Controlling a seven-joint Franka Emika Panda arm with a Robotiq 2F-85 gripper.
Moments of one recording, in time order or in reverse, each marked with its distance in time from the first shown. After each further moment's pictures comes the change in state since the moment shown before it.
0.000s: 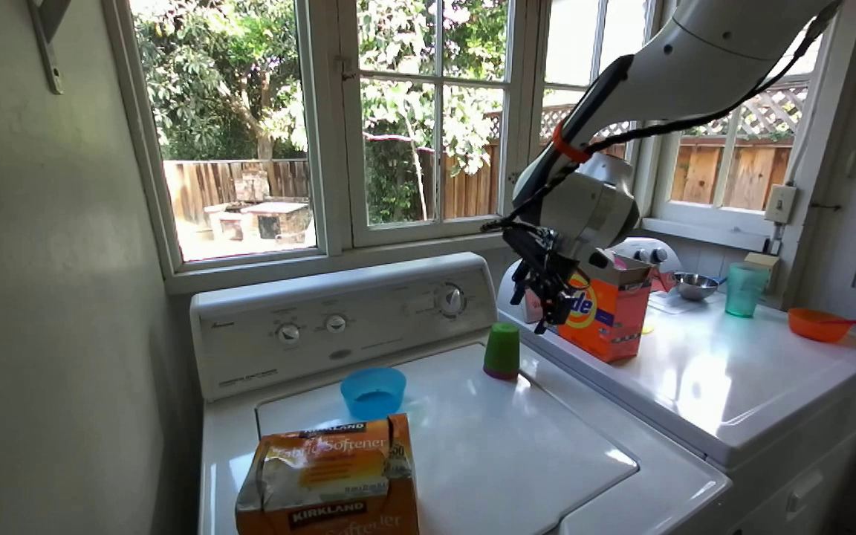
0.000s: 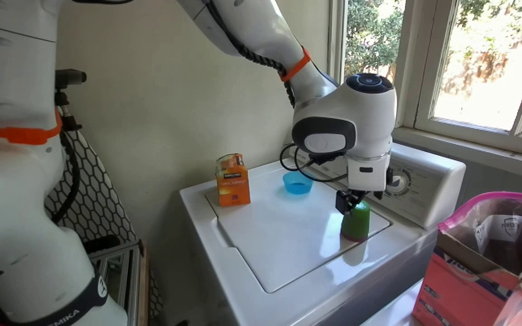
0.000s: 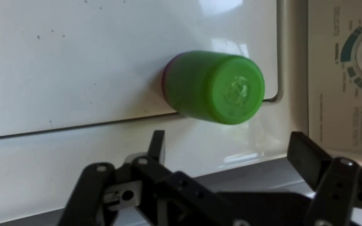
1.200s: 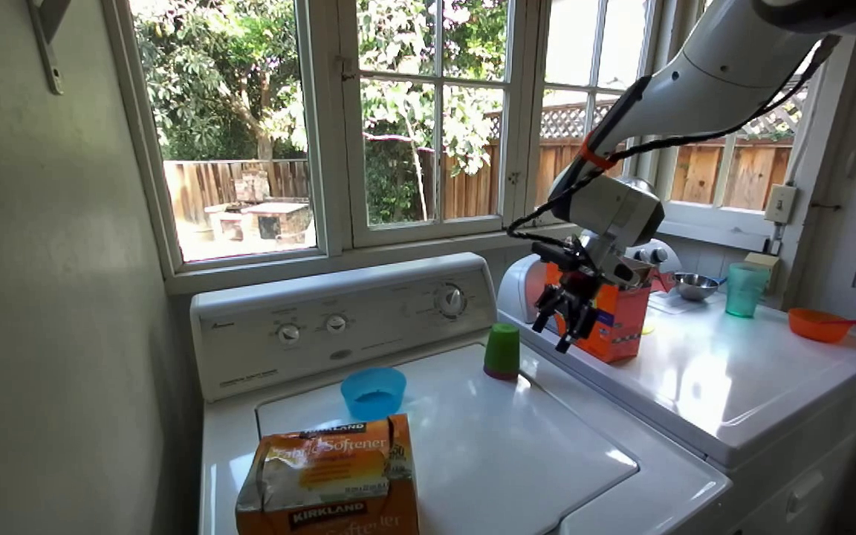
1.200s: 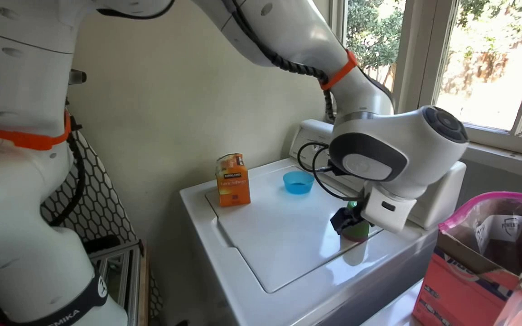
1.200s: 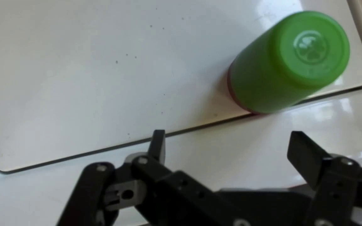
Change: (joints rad) arm -0.132 0.119 -0.043 0.156 0.066 -0.464 0.045
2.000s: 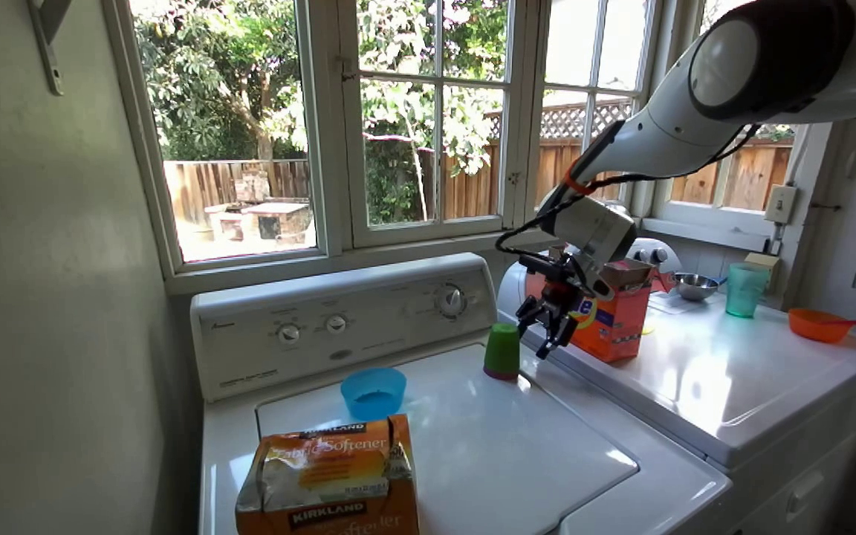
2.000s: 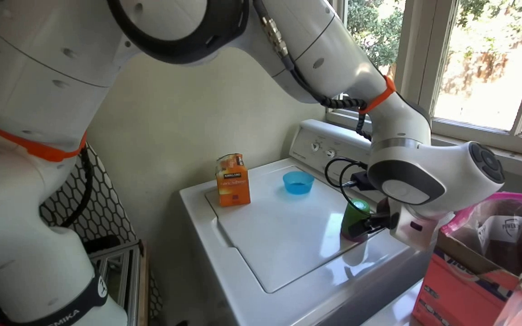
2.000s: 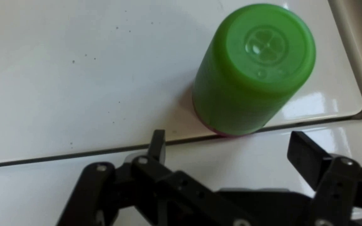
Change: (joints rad) arm -0.034 0.255 0.020 0.311 0.042 -0.181 -0.088
